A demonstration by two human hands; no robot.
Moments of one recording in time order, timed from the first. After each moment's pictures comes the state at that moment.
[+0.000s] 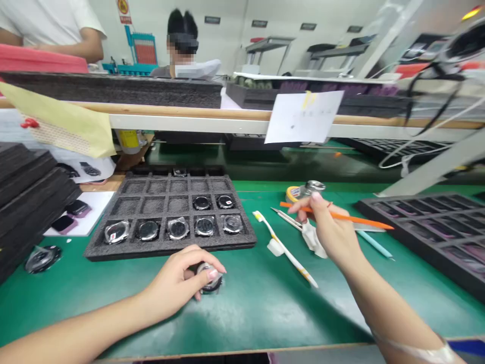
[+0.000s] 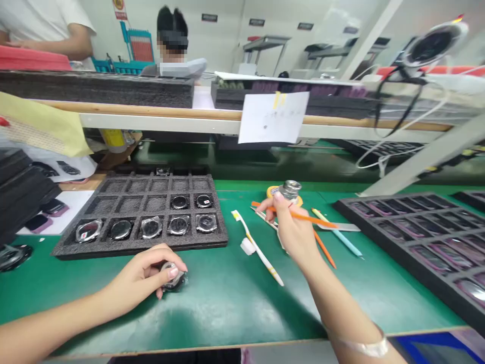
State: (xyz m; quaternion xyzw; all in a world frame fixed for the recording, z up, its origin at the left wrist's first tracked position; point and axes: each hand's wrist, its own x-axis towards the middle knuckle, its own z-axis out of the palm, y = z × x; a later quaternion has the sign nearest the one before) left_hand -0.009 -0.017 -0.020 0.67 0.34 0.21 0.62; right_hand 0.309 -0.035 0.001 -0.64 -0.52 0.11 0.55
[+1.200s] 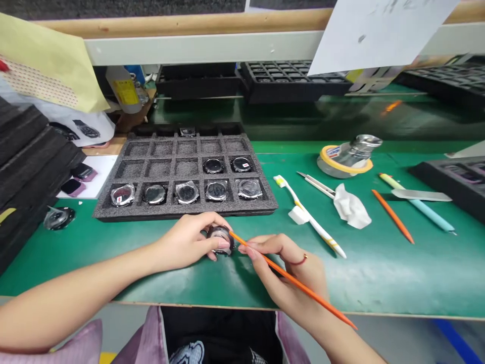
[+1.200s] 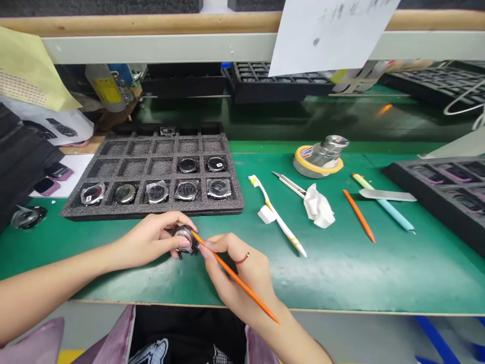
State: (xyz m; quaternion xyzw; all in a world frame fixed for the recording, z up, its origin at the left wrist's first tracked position) left_hand -0.004 -0.005 -0.029 0.68 0.33 0.13 0.64; right_hand 0.182 -0.110 -0.046 -0.53 -0.65 0.16 0.51
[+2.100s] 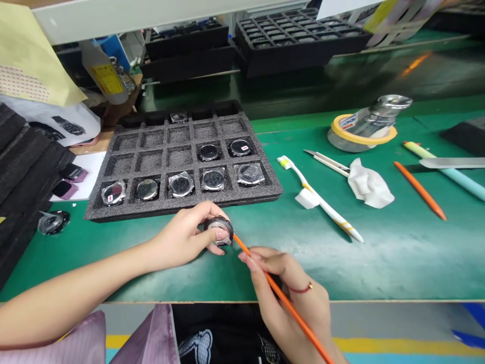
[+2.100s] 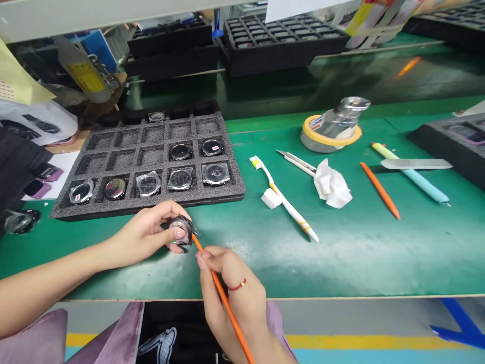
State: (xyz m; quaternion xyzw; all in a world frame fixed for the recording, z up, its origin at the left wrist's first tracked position) left_hand -0.001 -0.005 -0.024 0.65 0.33 0.12 0.67; right_hand 0.145 -0.137 -0.058 -0.60 -0.57 0.12 0.54
